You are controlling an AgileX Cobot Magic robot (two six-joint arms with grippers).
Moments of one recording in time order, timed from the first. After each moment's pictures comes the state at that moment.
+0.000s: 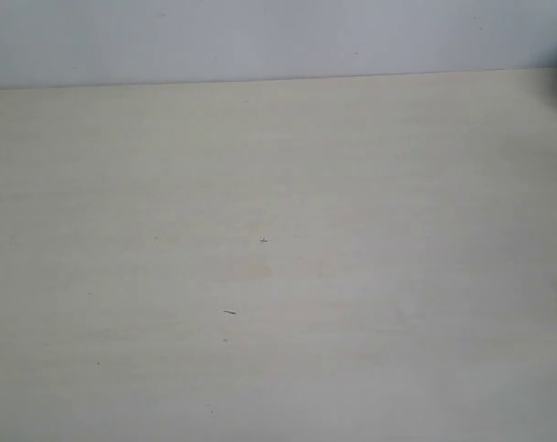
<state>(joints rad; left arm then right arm) -0.13 0.01 -0.02 -0.26 0.00 0.05 0.40 0.01 -0.21 -0.13 0.40 0.00</state>
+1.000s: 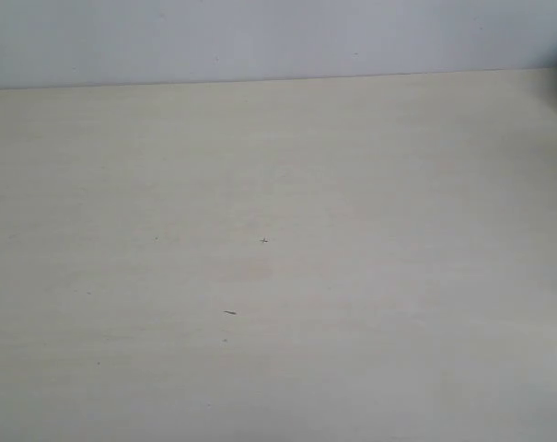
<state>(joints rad) -0.11 0.01 0.00 0.26 0.08 -0.42 0.40 0.01 -0.21 -0.13 0.40 0.00</state>
